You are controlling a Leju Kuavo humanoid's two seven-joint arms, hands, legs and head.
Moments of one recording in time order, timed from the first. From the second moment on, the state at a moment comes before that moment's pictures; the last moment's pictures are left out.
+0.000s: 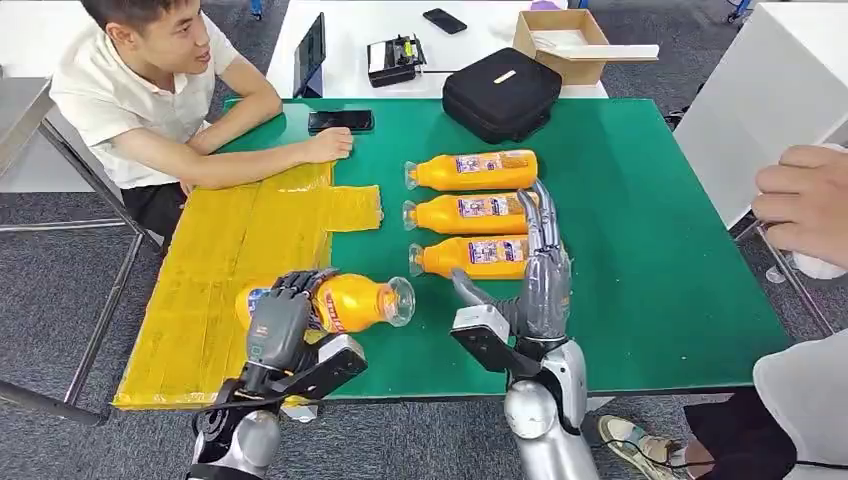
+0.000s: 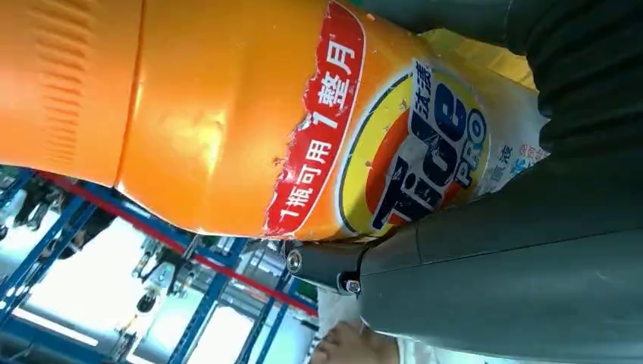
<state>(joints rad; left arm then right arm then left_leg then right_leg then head) -0.10 -0.26 -0.22 -1.35 -1.10 0.23 -0.30 -0.03 0.24 0.20 -1.64 0.97 -0.32 -0.46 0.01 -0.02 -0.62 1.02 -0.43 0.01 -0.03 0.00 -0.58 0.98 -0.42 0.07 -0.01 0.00</state>
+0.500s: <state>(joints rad) -0.12 -0.26 -0.21 -1.31 -1.15 0.22 -0.27 -0.03 0.24 0.19 -1.64 0.94 -0.31 -0.47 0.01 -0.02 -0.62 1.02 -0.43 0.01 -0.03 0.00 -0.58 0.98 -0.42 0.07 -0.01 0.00</state>
